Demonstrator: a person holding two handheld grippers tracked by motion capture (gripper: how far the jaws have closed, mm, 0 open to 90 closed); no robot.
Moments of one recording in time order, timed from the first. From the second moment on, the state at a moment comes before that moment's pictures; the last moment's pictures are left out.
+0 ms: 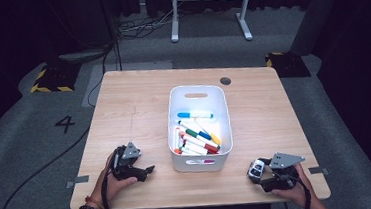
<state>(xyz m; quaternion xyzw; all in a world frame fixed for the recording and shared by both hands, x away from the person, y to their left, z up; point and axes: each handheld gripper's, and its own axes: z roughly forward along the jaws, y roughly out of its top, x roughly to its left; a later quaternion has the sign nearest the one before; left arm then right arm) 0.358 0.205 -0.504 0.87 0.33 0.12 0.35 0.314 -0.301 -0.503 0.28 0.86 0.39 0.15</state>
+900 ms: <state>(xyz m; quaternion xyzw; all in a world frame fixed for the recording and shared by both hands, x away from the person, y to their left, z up) 0.358 0.204 -0.504 0.87 0.33 0.12 0.35 0.319 -0.315 -0.487 0.30 0.83 0.44 0.16</state>
